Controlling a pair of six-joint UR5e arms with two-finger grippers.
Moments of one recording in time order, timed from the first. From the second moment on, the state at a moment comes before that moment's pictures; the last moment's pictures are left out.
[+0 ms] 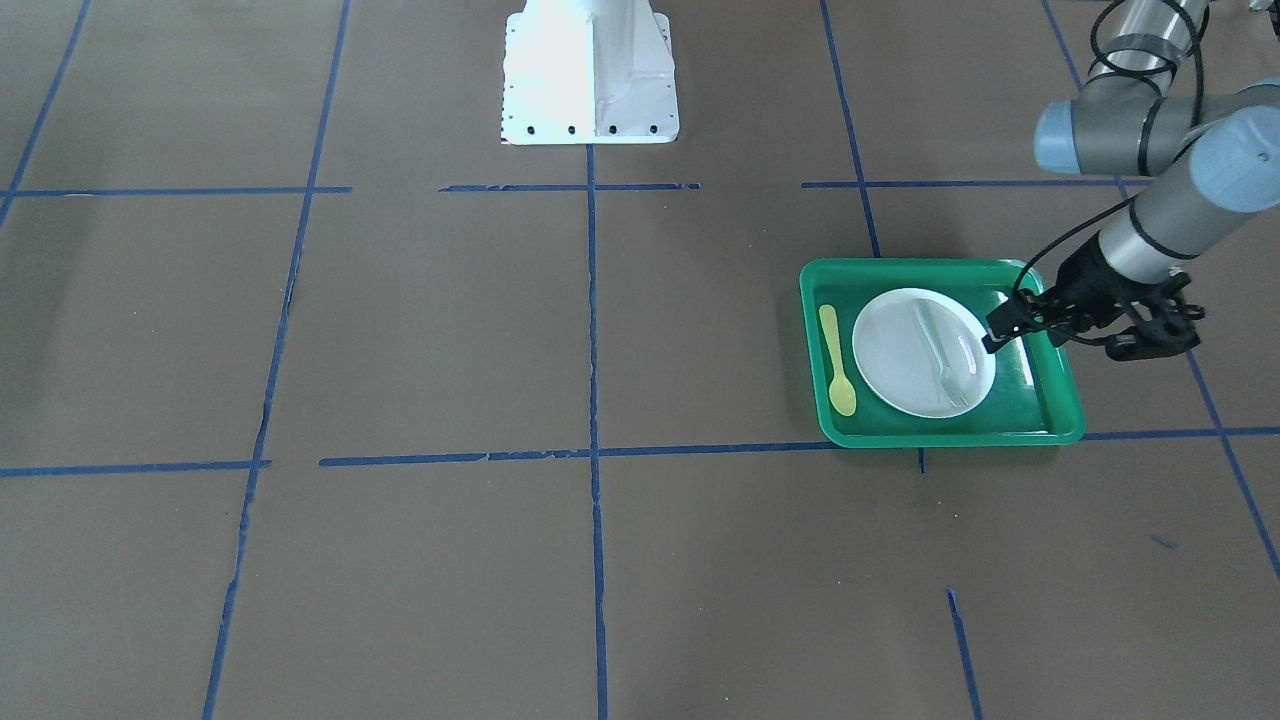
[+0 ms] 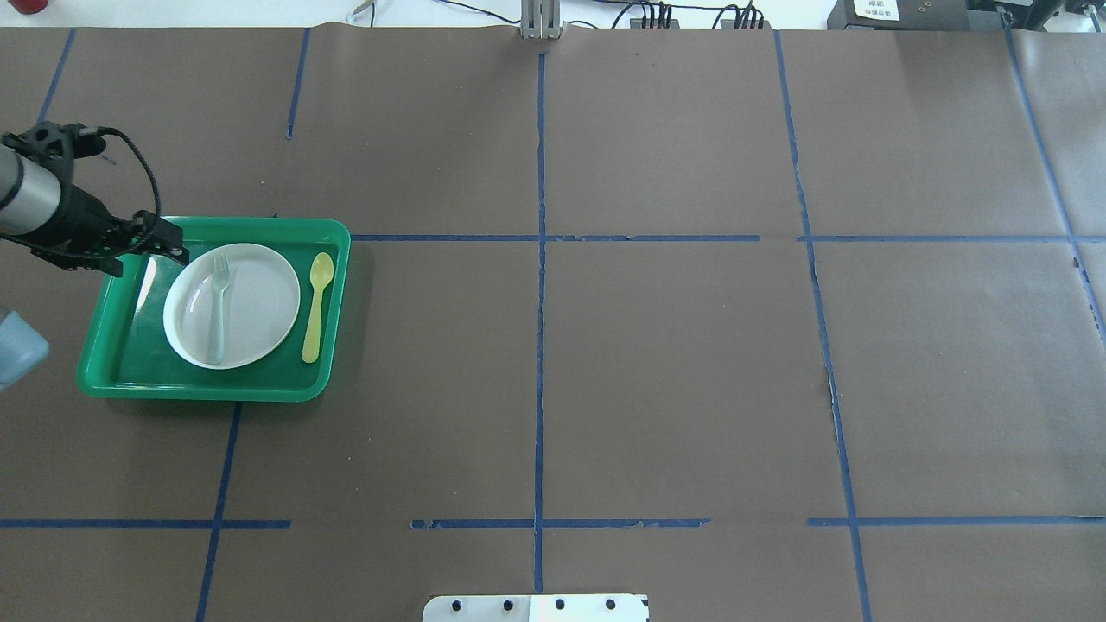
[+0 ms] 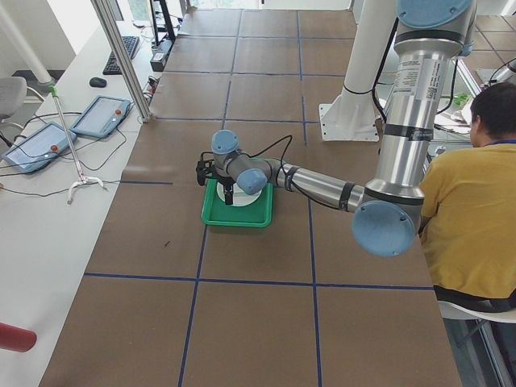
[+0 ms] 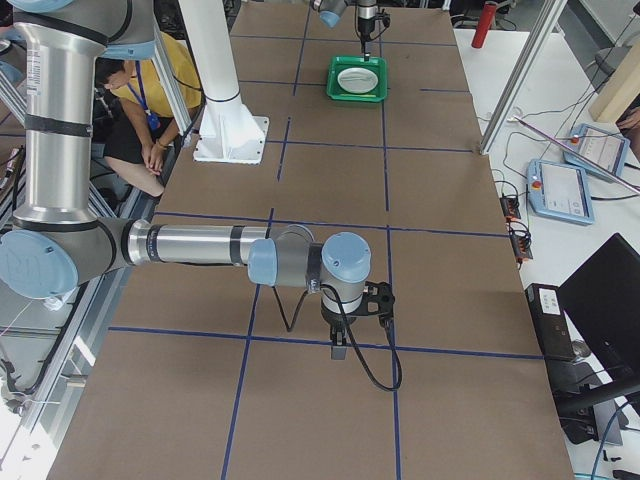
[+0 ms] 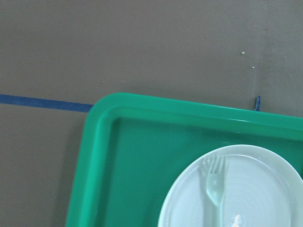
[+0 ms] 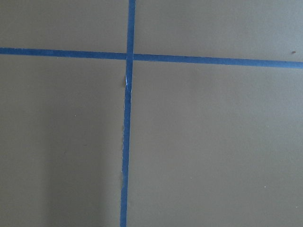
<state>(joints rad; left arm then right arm) -0.96 -1.73 -1.63 -2.05 -2.22 -1.02 1.60 -1.69 1.72 -1.63 2.29 -0.06</state>
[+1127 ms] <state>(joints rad) -0.88 -1.80 -1.54 -2.05 -2.19 -1.05 1.60 -1.70 1.72 -1.63 2.29 -0.06</state>
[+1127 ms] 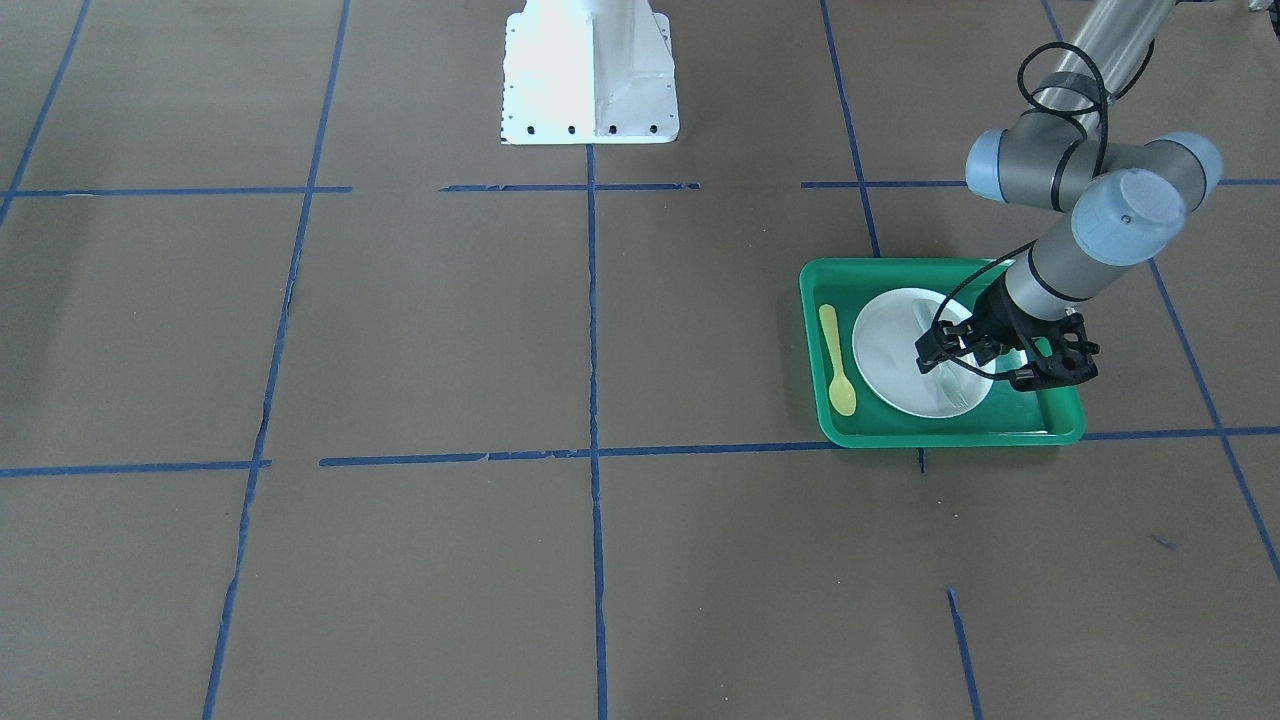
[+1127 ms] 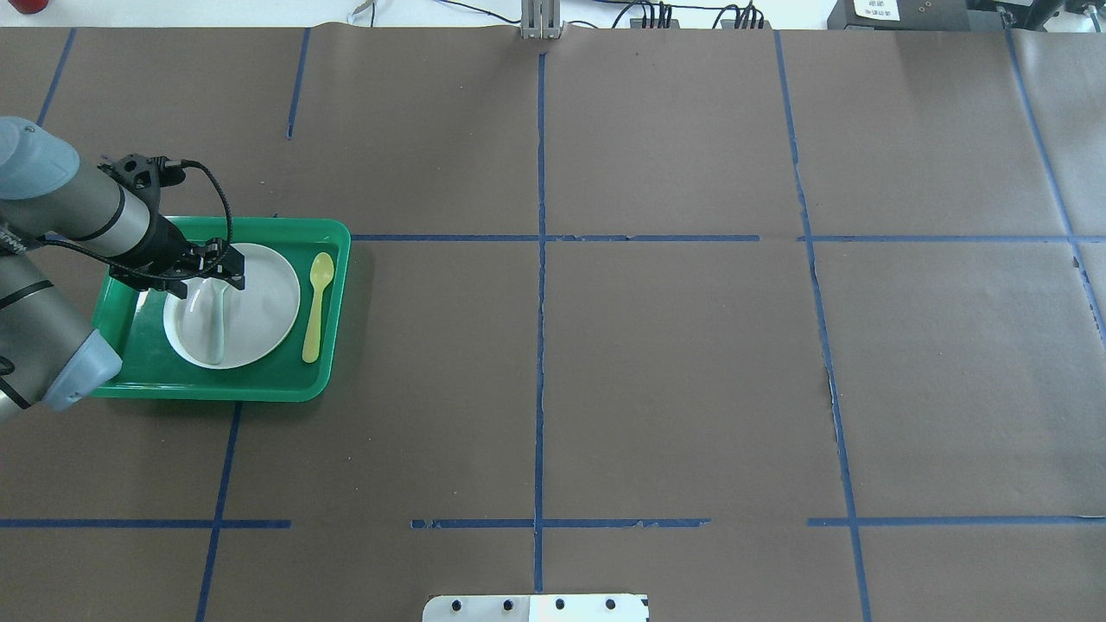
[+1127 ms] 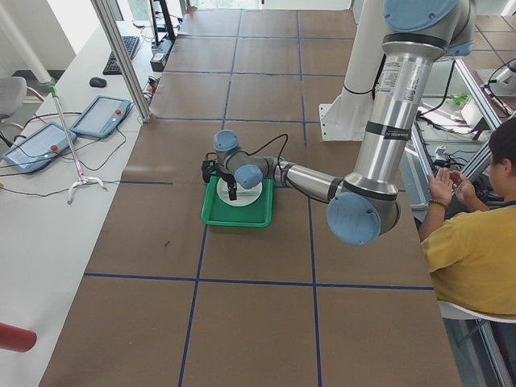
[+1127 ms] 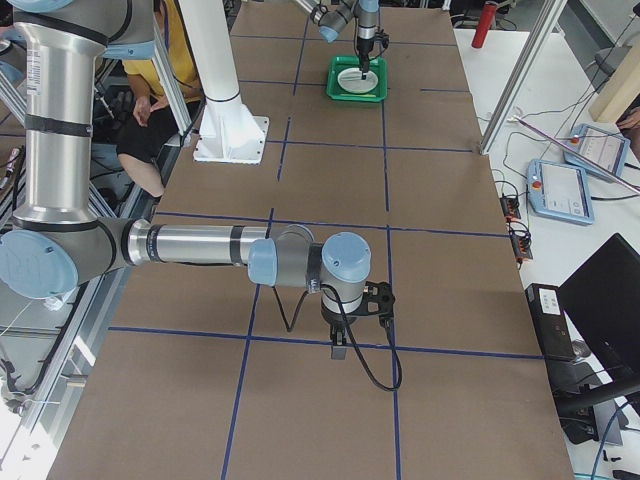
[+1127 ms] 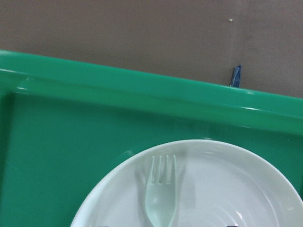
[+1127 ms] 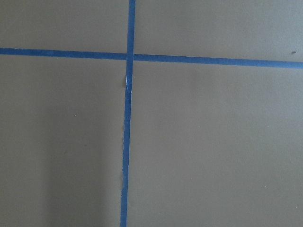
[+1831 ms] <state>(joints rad) -0.85 -1.80 -1.54 -2.03 -2.19 -1.05 1.60 -1.70 1.72 -1.63 2.29 -0.06</state>
